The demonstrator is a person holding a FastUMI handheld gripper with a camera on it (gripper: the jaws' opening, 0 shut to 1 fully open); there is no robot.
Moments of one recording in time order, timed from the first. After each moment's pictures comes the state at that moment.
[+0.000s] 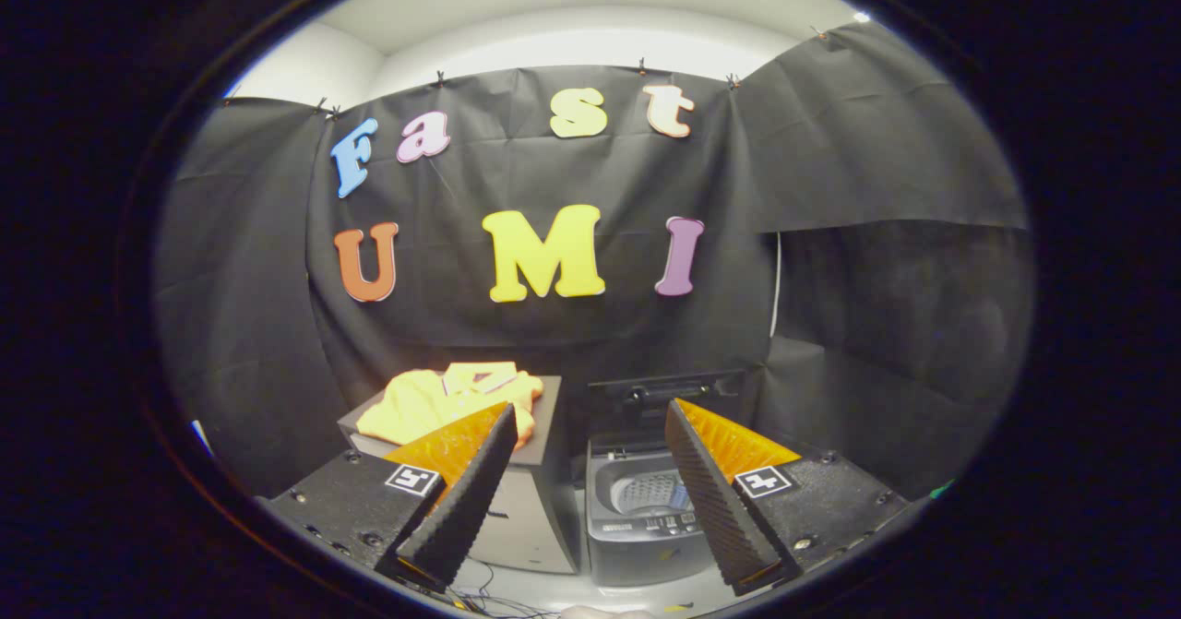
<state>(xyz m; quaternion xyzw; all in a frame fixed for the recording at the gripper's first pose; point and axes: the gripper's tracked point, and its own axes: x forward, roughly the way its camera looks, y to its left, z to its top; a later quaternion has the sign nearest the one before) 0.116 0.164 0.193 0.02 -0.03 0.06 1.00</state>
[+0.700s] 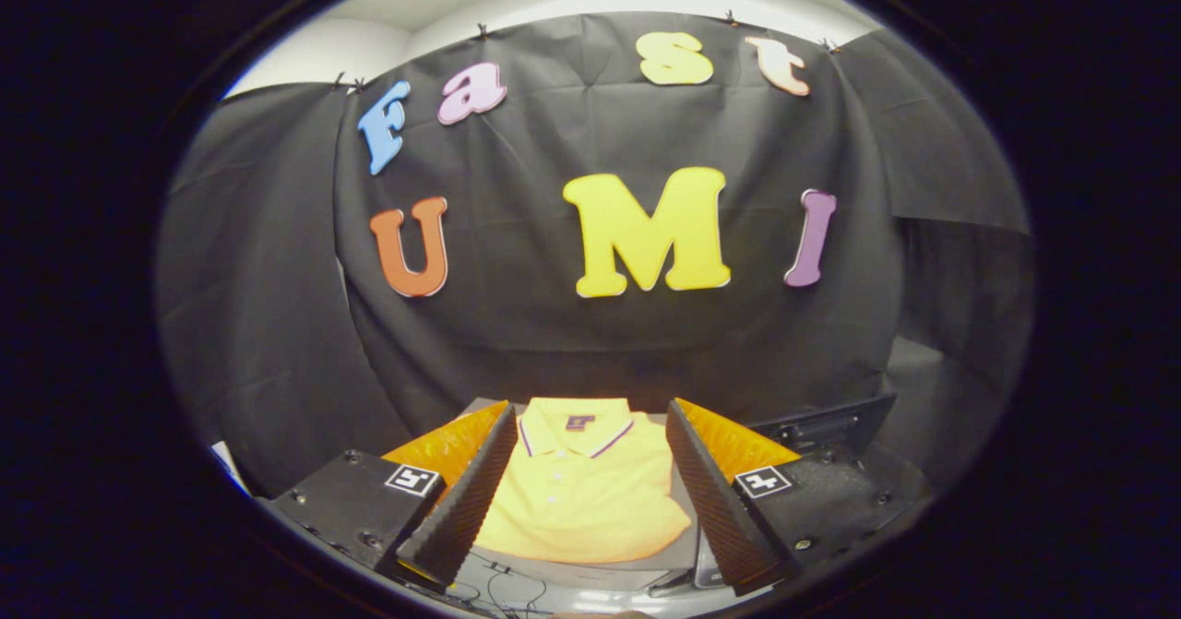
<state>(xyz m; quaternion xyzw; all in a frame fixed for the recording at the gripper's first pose) 0.306 0.353 0.222 0.00 0.06 0.15 0.99</state>
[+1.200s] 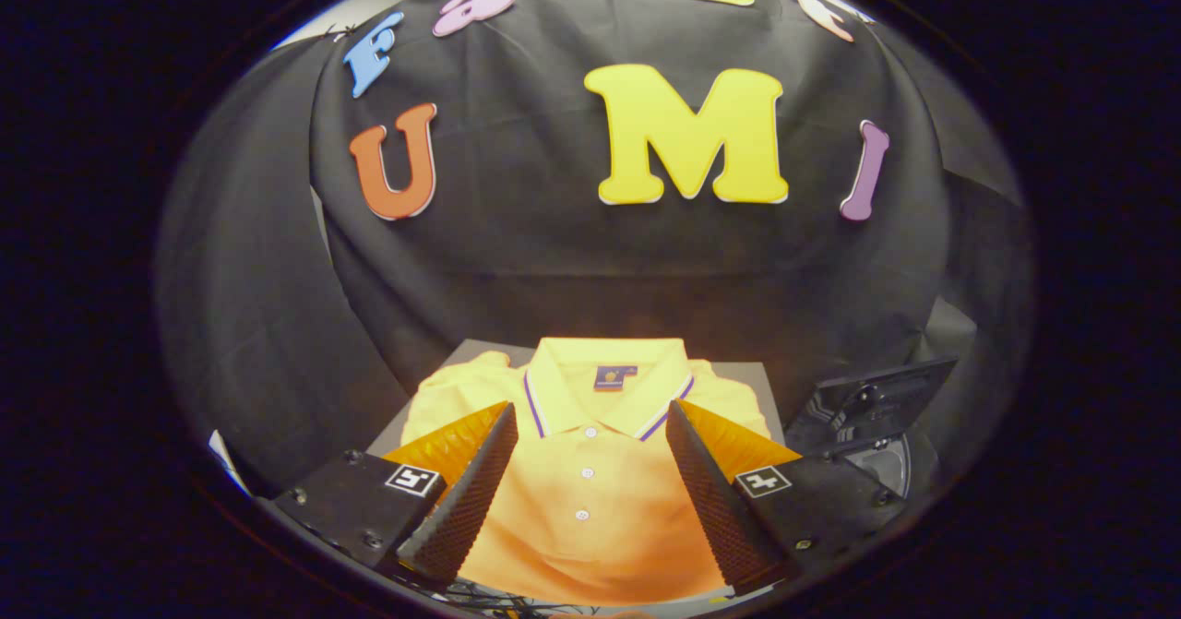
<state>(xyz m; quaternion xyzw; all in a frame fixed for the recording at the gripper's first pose) 0.401 0.416 0.127 -0.03 0.18 0.14 0.97</state>
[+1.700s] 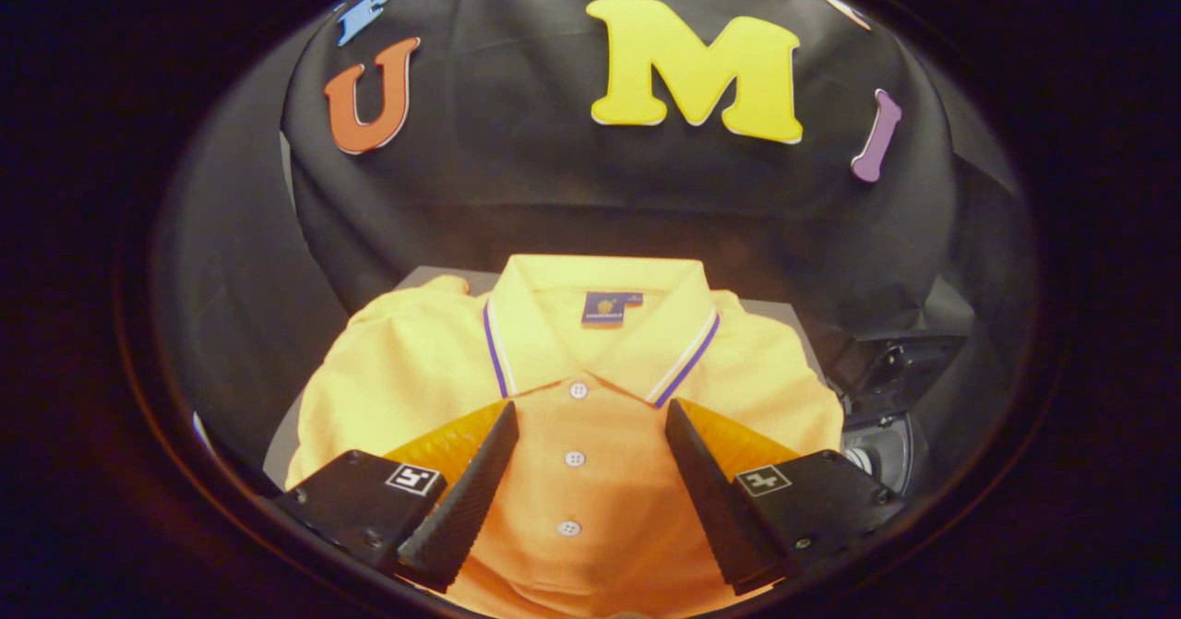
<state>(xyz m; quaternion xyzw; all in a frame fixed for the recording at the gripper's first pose) 0.432 0.420 0.061 -0.05 0.24 0.10 0.96</state>
